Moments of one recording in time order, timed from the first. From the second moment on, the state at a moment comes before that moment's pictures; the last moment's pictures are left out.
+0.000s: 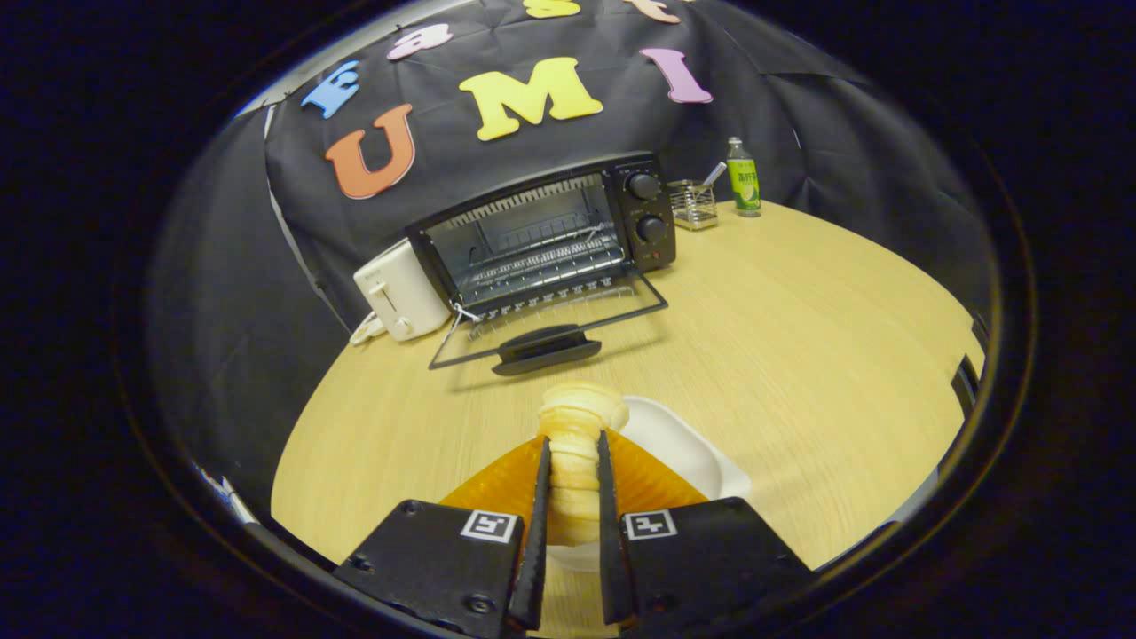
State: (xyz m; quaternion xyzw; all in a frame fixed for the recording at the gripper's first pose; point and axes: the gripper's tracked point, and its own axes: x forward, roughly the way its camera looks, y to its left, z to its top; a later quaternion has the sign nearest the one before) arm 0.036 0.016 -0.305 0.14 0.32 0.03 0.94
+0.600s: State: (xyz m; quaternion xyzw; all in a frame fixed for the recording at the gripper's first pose) arm 0.221 0.042 -0.251 0.23 0.28 0.04 0.93
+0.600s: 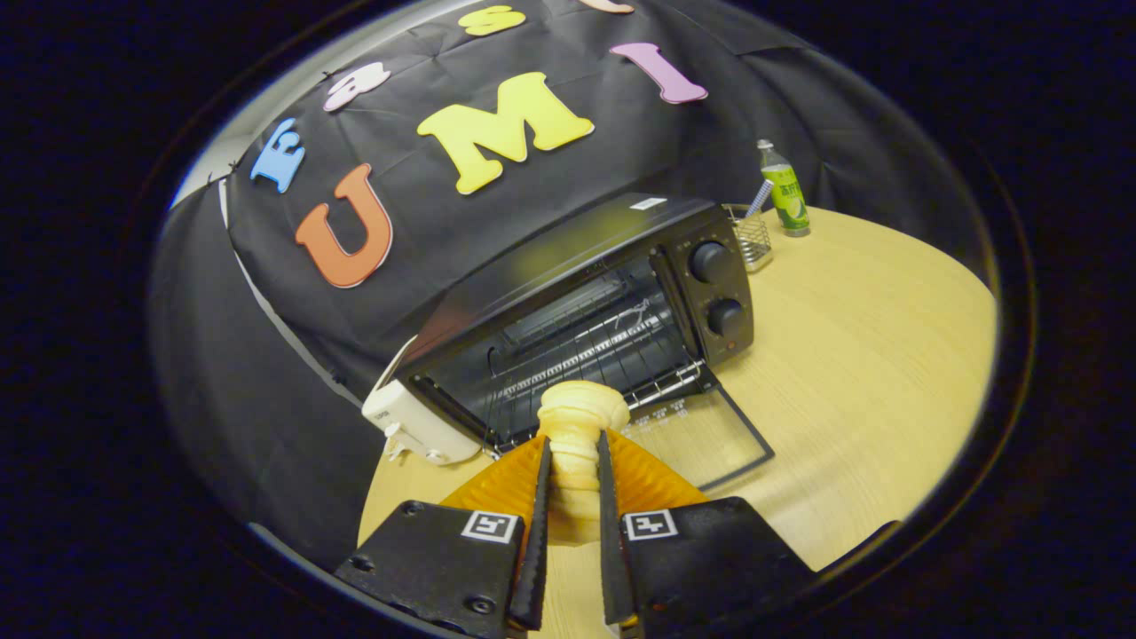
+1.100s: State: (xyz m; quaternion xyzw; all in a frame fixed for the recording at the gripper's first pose) arm 0.339 0.036 -0.286 0.29 0.25 -0.04 0.93
